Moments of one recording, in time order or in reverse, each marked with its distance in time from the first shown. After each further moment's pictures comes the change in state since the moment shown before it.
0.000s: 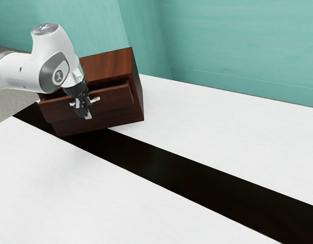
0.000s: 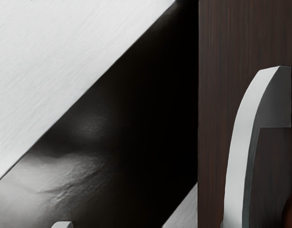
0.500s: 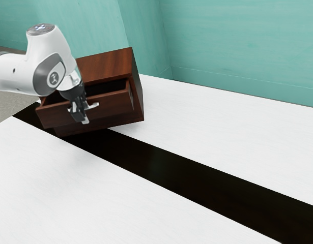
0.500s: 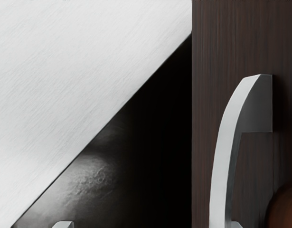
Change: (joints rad) arm -0.005 -0.122 0.001 -0.142 -0.023 -0.003 -0.005
